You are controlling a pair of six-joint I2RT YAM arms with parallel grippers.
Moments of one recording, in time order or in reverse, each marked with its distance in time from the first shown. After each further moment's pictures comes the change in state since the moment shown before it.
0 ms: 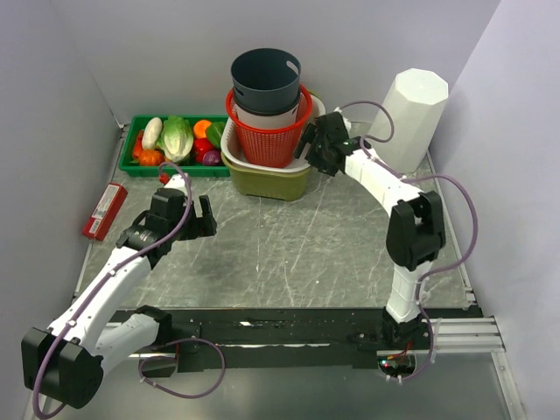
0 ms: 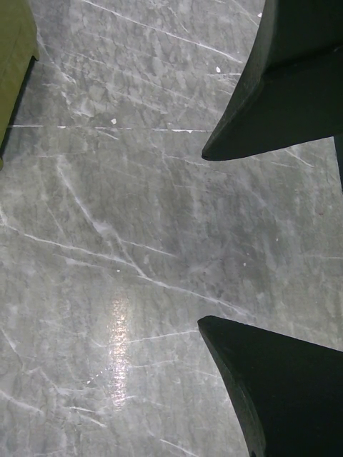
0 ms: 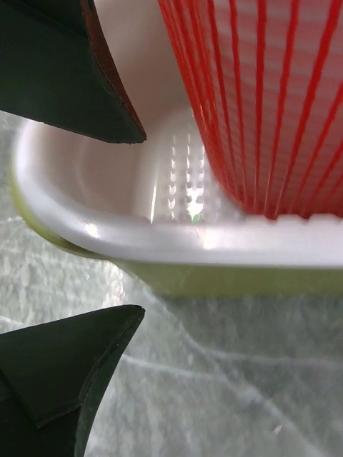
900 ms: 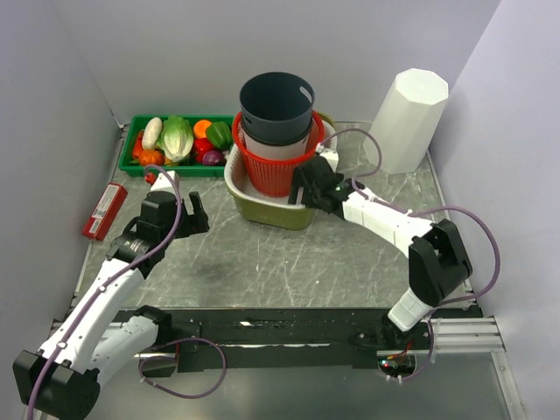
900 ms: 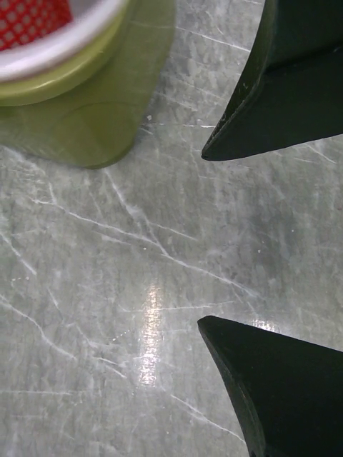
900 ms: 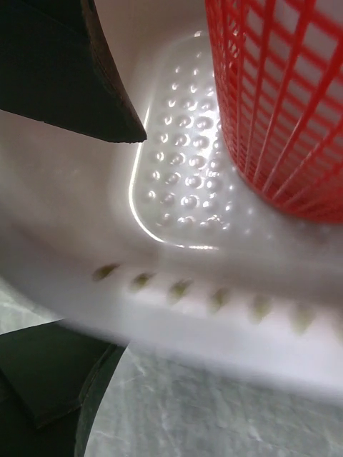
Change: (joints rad) left arm 0.000 -0.103 0.000 0.002 -0.106 -0.010; right arm 0.199 -0.265 -0.419 0.067 0.253 -0.142
